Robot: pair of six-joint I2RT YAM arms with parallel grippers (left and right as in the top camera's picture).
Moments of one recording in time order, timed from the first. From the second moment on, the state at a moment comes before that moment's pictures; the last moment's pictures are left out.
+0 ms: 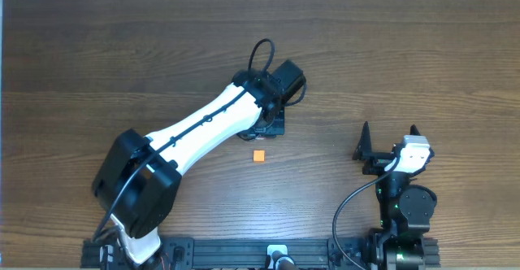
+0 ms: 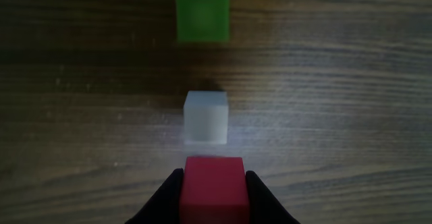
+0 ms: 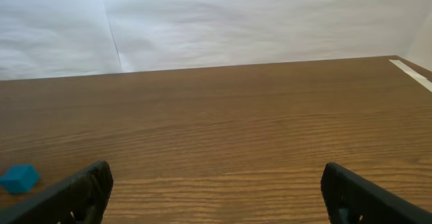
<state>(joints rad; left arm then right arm) -0.77 1.92 1.46 -1.03 -0.06 -0.76 -0.06 0.01 0.01 -0.07 0.01 0.05</state>
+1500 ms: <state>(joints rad) -0.74 1.98 1.46 -0.99 -0.06 -0.73 -0.06 0.01 0.01 -0.07 0.01 0.05</state>
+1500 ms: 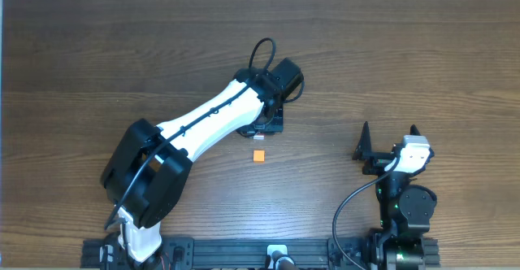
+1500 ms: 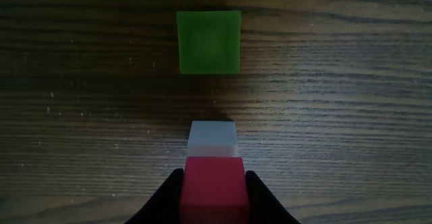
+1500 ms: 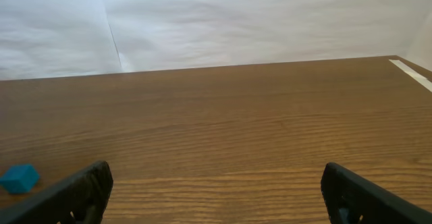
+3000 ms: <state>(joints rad) -0.73 2.00 1.46 -0.98 -0.06 -0.73 -0.06 0.01 0.01 -0.07 0.01 0.05</state>
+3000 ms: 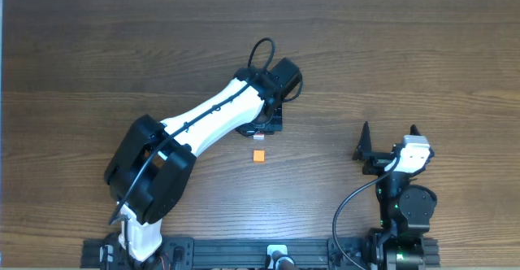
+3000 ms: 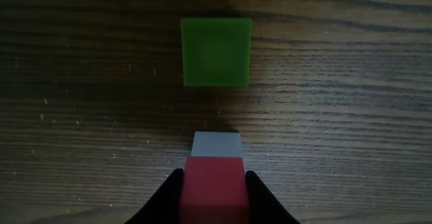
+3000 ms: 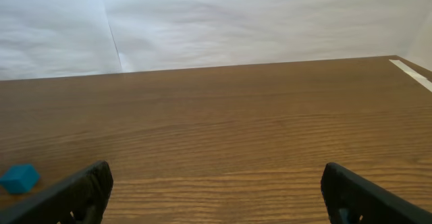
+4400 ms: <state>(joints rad) -0.74 1.98 1.46 -1.06 -0.04 -0.74 -0.06 0.01 0.01 -0.07 0.01 0.05</state>
